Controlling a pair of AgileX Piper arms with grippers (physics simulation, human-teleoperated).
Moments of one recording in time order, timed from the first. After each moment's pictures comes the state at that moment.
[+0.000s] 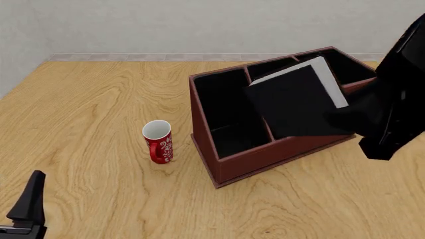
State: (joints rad) left arm -0.02 0.00 -0.08 -0.08 0.15; right arm 0.55 0.98 -1.38 1.22 -0.33
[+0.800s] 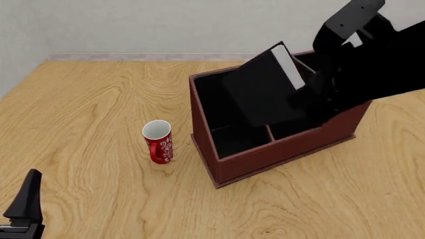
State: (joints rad) left arm 0.01 0.00 -0.08 -0.09 0.14; right arm 0.59 1.20 -1.53 1.22 -0.24
